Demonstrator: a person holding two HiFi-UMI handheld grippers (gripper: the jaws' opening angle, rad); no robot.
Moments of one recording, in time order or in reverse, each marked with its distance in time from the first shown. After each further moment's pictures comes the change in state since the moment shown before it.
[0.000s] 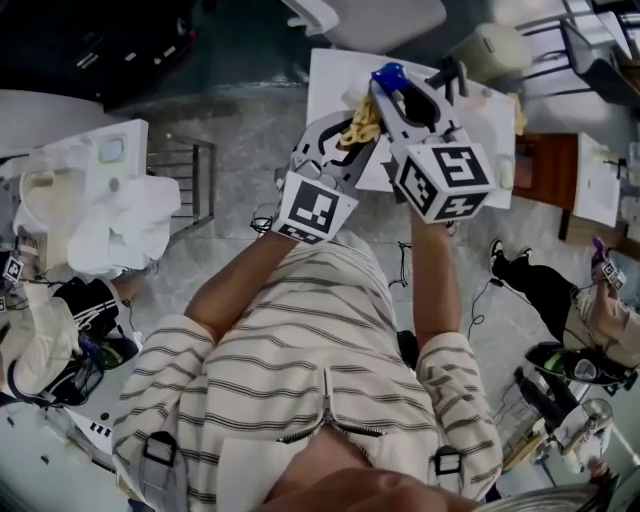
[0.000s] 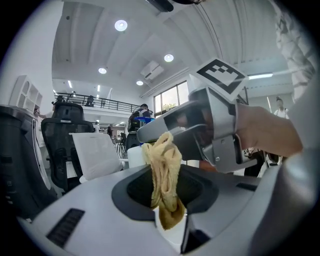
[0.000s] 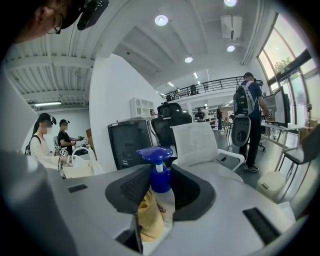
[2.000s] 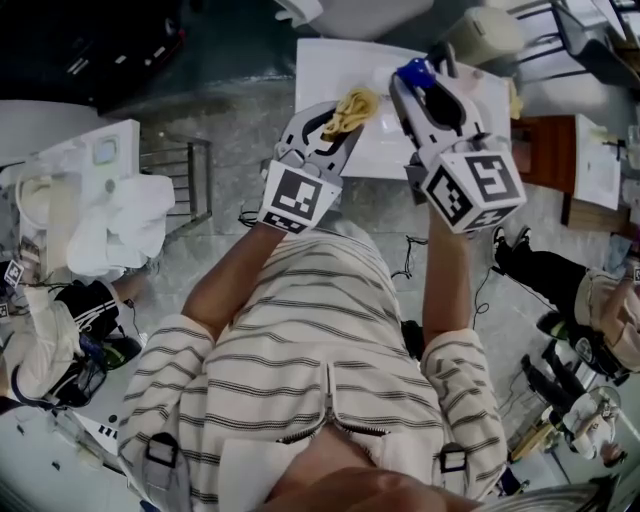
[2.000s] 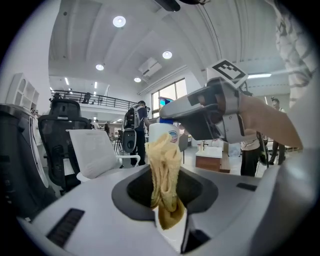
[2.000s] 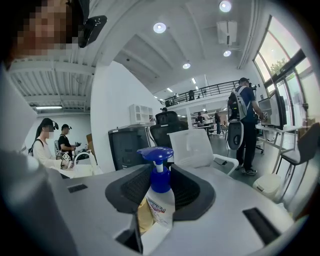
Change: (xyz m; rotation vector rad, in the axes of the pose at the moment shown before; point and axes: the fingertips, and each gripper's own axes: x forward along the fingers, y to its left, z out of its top) left arm 0.001 -0.013 -0.011 0.006 0.034 -0.033; right arm -0.060 -0.024 0.016 0.016 -0.068 -0.007
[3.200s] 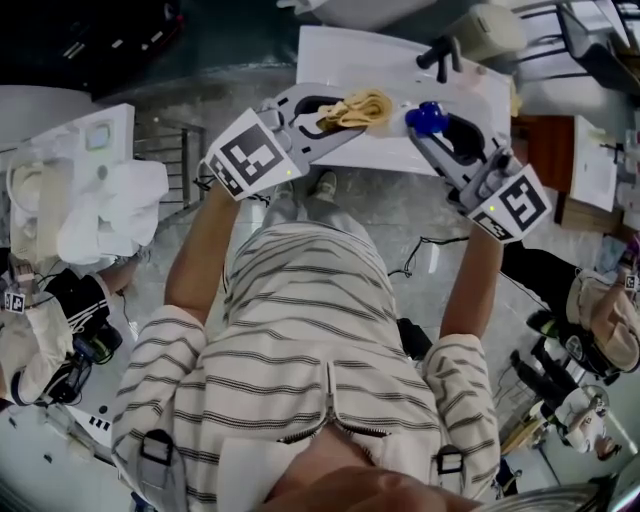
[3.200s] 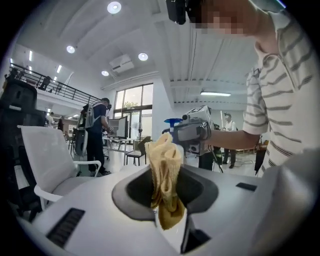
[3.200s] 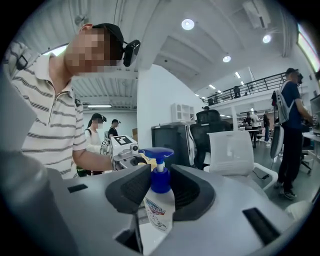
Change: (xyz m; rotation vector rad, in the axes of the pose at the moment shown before) left arm -0.032 -0.012 0.016 0.044 -0.055 -0.510; right arm -0.051 0.046 -0.042 -0.220 0.018 0.501
